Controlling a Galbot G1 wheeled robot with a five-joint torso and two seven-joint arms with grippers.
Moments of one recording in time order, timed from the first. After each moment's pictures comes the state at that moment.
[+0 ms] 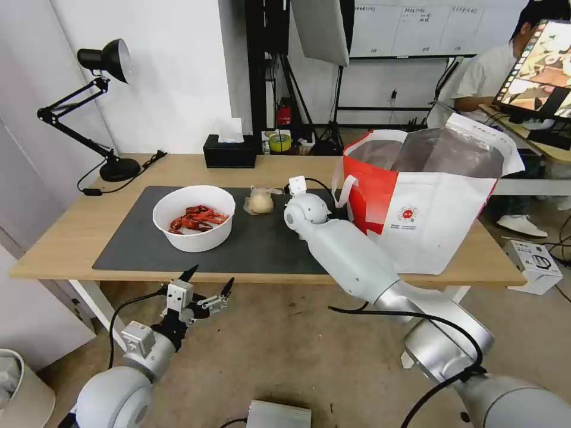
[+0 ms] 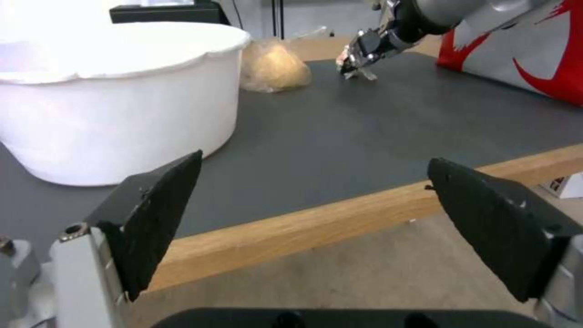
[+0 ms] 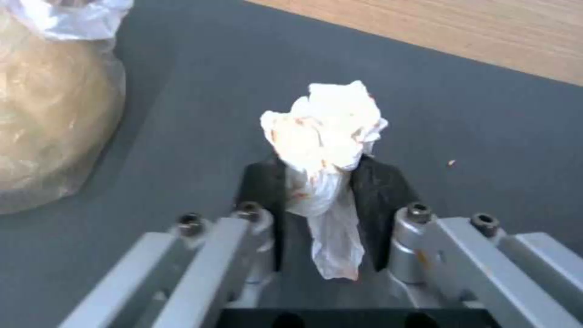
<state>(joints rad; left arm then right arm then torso) 1.54 -0.96 -0.45 -2.13 -0.47 0.07 -0.01 -0.19 1.49 -0.28 0.99 0.79 -0.69 0.58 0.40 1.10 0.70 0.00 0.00</state>
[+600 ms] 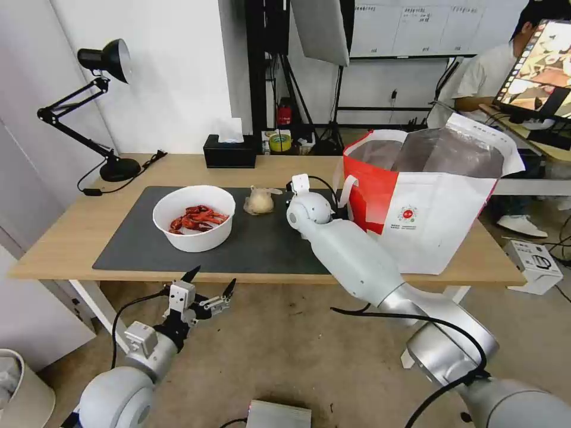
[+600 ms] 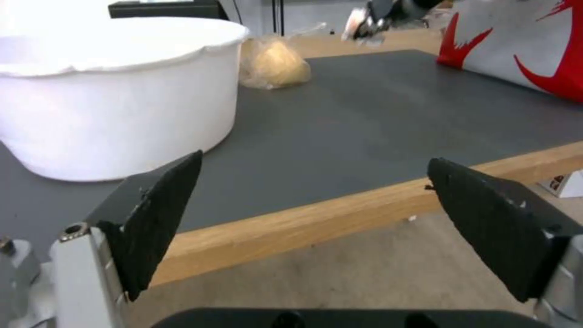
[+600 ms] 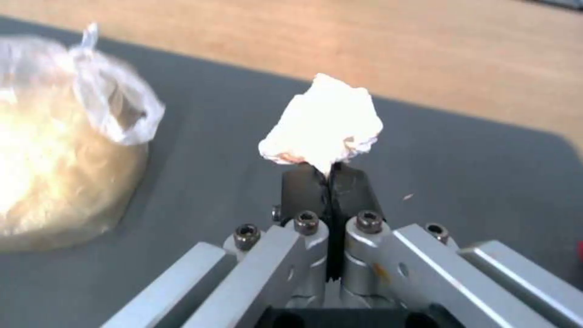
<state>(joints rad) 1.54 -0.96 -0.44 -2.12 -0.47 0.07 -0.01 -0.22 1.44 -0.26 1.14 0.79 -0.68 0.61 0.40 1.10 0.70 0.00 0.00</state>
